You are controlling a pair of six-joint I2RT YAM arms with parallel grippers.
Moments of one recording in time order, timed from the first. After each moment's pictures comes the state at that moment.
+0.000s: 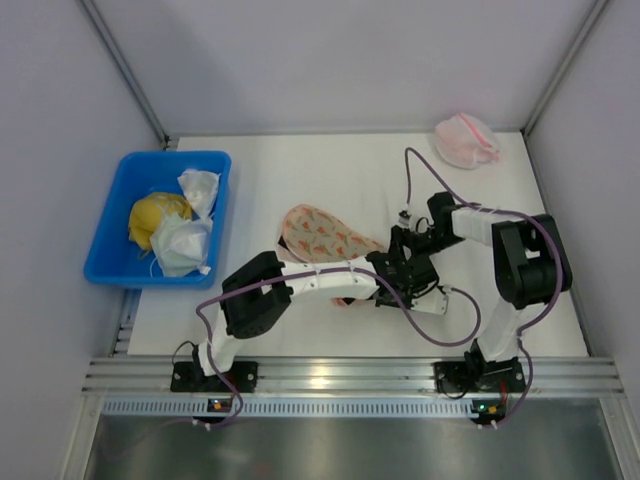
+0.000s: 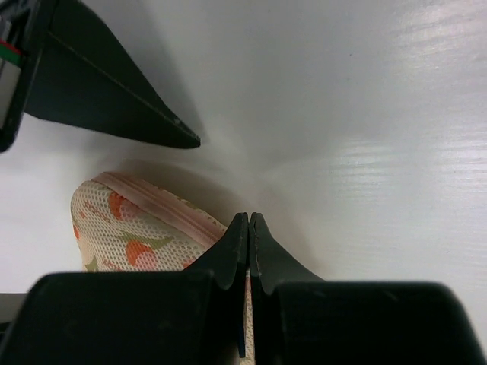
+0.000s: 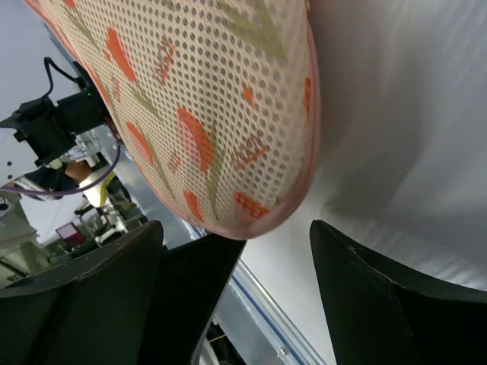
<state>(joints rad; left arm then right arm) -1.23 2.07 1.60 -0.69 -0.15 0.60 0.21 1.79 0.98 -0.67 -0.87 0.12</state>
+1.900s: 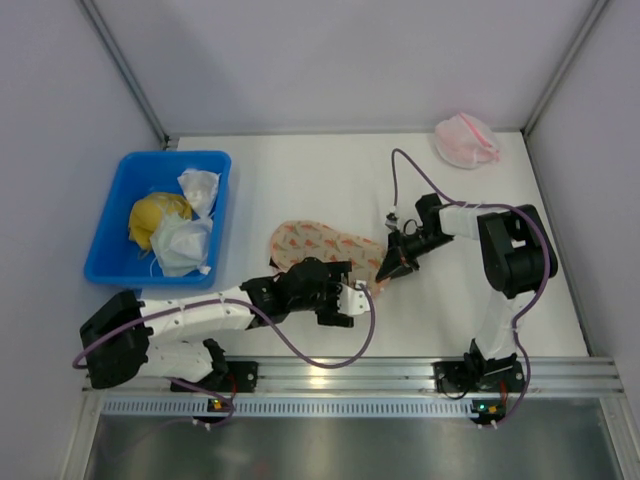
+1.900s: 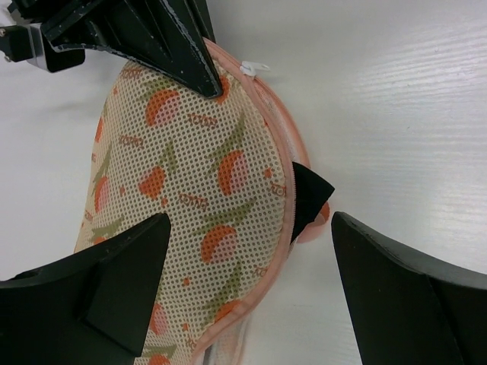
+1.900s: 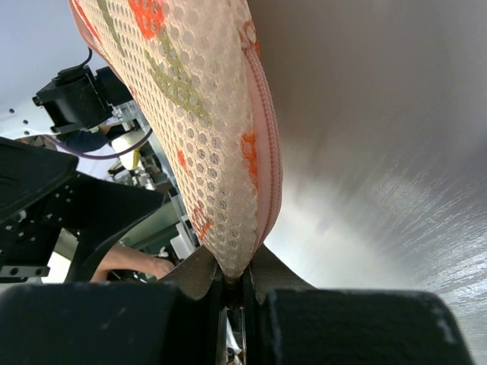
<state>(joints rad) -1.08 1.23 0.65 -0.02 0.09 0.60 0.27 1.89 1.03 -0.67 -1.02 0.11</state>
